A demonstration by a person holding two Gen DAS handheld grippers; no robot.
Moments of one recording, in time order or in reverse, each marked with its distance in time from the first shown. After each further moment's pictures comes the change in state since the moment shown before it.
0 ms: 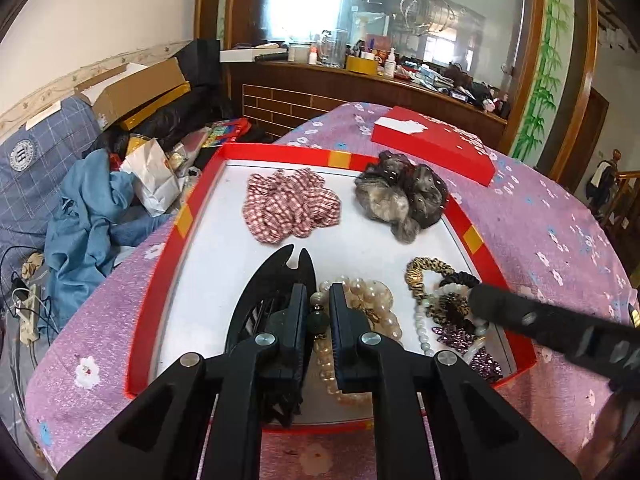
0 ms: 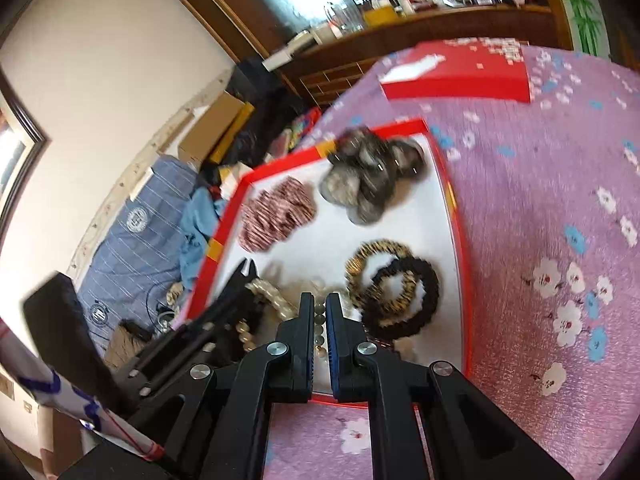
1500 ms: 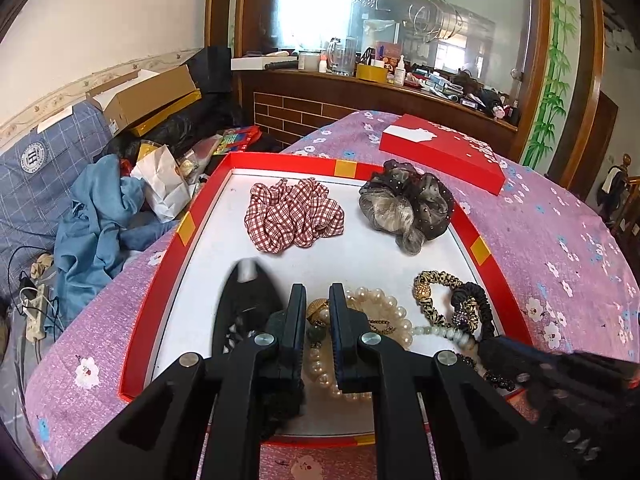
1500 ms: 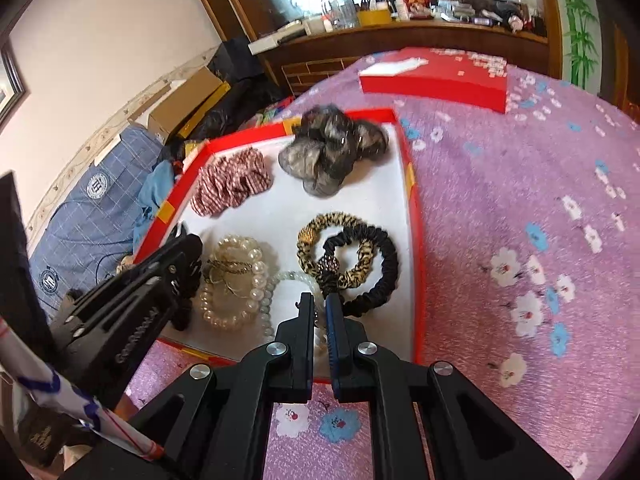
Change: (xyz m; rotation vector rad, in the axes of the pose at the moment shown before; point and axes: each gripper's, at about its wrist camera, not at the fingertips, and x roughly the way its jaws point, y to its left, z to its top) left arm -0.001 -0.002 0.003 -0.009 -0.038 0.054; right arm -0.015 0.002 -0.021 -0.119 -0.029 -0.170
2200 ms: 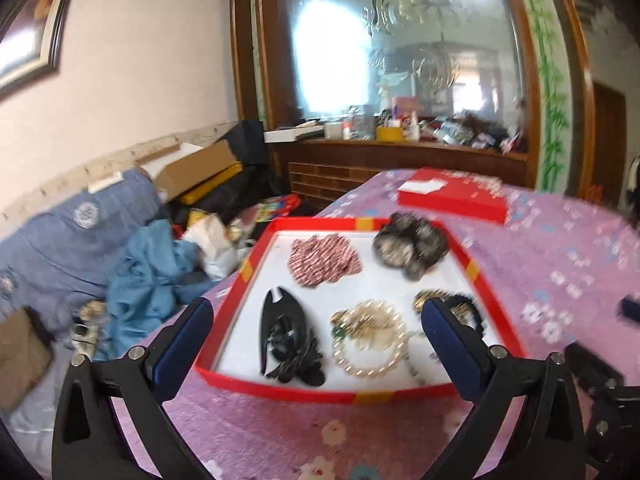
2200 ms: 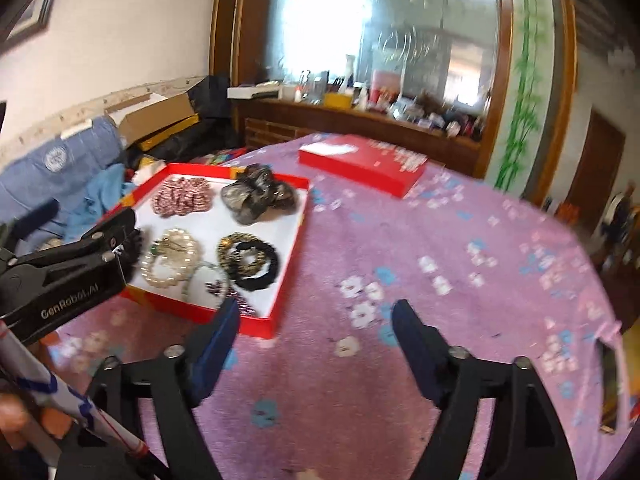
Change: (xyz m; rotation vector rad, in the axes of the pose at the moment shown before) left arm -0.074 -0.033 -0.030 0.084 -0.234 0.230; right arm -0.079 0.000 -0.053 -0.280 -0.254 -0.397
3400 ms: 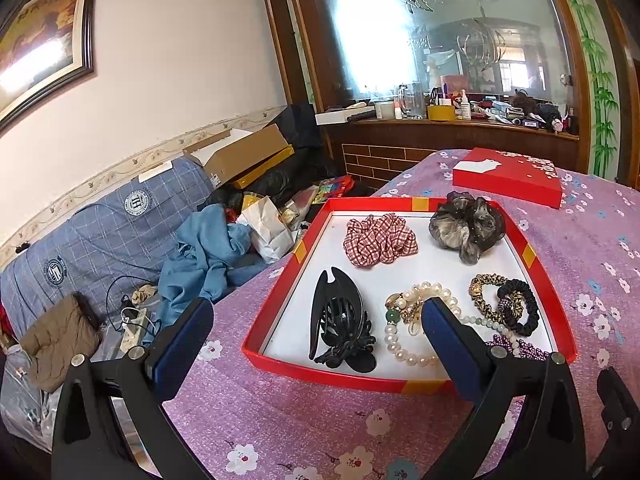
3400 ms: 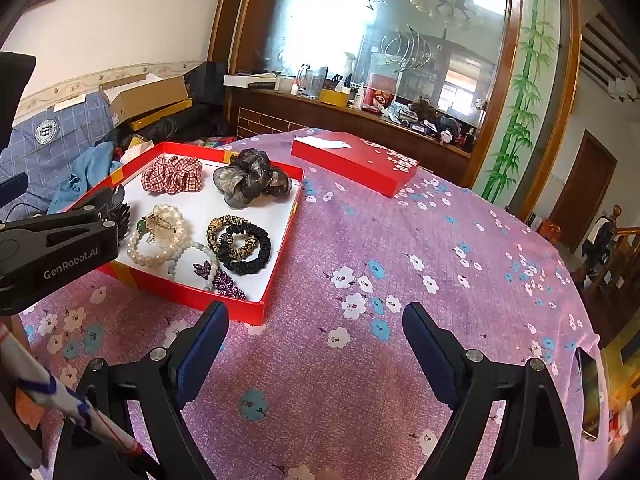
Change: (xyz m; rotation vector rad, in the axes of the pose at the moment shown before) left arm 0.006 0.004 -0.004 -0.015 0.047 0.175; right arm 0.003 0.010 -0.004 -0.039 0.029 -0.021
